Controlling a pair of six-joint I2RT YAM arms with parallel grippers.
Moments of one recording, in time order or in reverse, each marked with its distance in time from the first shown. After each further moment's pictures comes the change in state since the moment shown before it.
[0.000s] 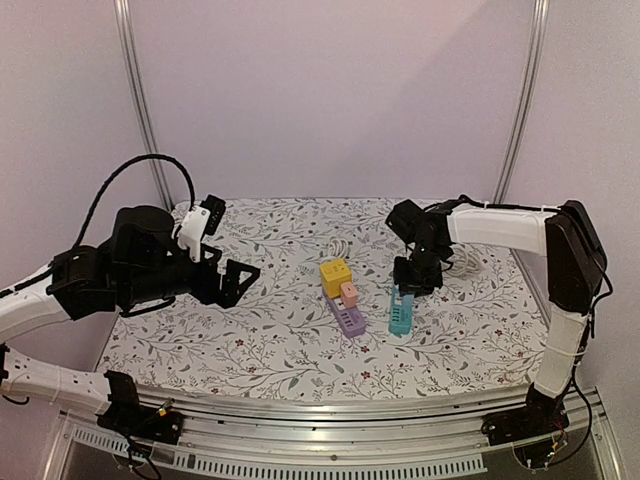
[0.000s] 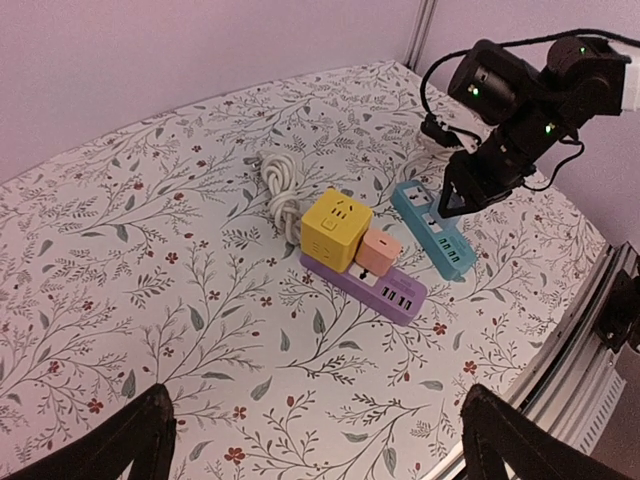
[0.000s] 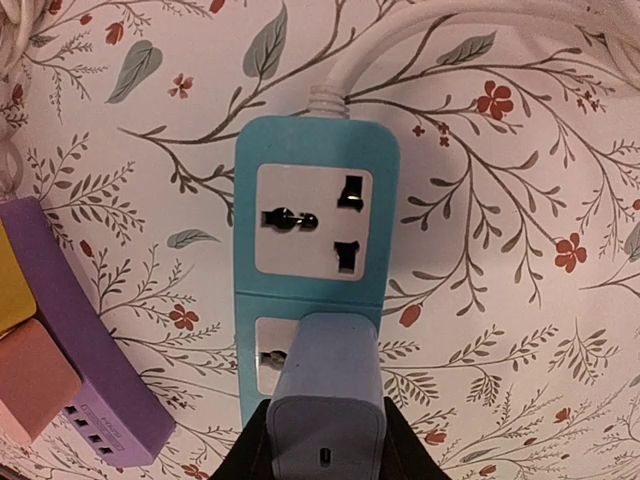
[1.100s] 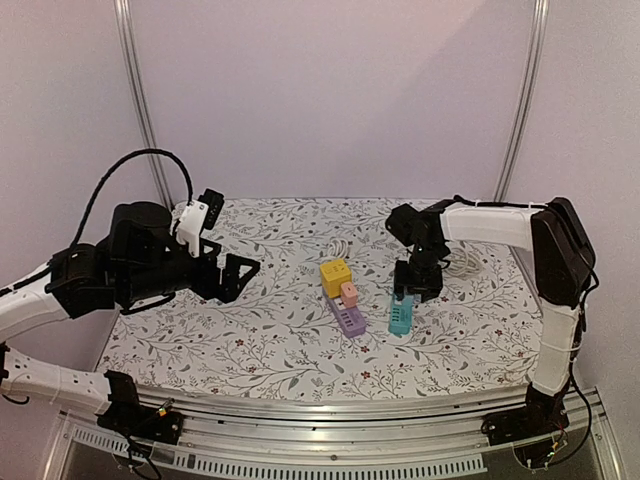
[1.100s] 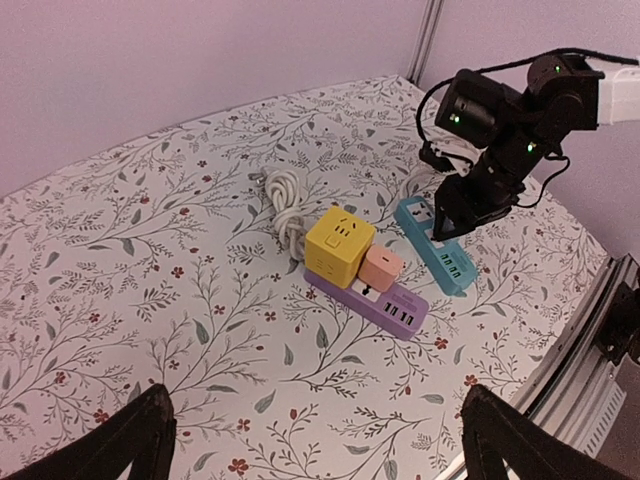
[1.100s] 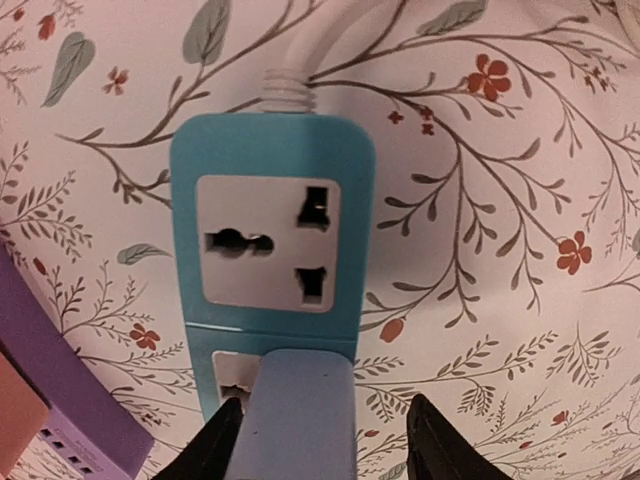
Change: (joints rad) left arm 0.000 0.006 0.015 0.020 -0.020 0.007; right arm -0.028 0.033 0.056 -0.063 -0.019 0.004
